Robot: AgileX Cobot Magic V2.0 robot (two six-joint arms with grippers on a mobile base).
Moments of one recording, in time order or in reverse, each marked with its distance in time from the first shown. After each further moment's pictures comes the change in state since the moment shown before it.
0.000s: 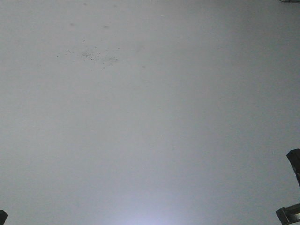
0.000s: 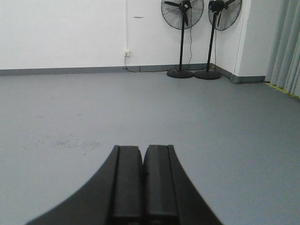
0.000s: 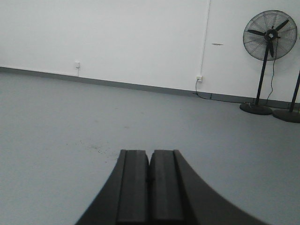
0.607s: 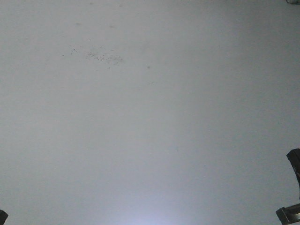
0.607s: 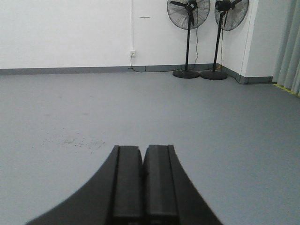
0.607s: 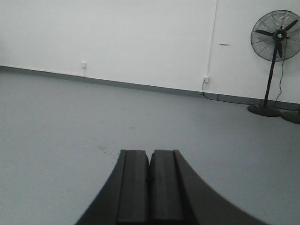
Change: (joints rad) left arm 0.000 0.000 0.000 0.000 0.000 0.000; right arm 0.000 0.000 0.000 0.000 0.000 0.000
